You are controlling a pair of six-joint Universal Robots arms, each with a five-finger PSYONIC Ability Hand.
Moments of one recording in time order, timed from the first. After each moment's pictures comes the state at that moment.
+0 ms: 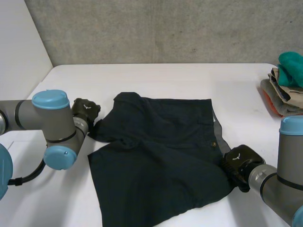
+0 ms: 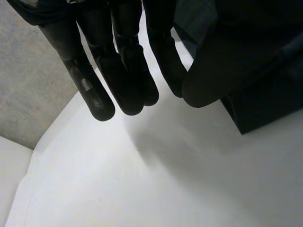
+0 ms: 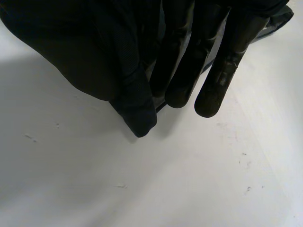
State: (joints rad) left arm 4.38 -2.39 -1.24 3.33 -1.65 3.74; right arm 1.90 -1.24 1.84 0.10 1.53 2.33; left_hand 1.14 1.19 1.19 1.20 0.99; right_hand 0.99 1.18 1.19 1.19 1.00
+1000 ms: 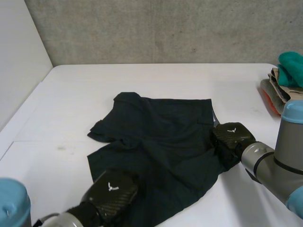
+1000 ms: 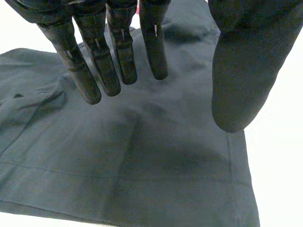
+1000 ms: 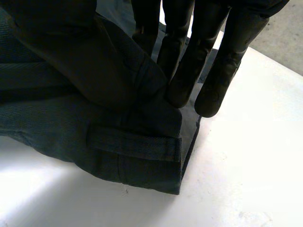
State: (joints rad) left arm 4.07 -1.59 -2.15 3.25 -1.38 3.34; right arm 1.89 -1.20 1.73 -0.03 1.39 2.82; left_hand 0.56 0.56 0.56 0.55 0.38; right_hand 0.99 1.18 1.19 1.19 1.00
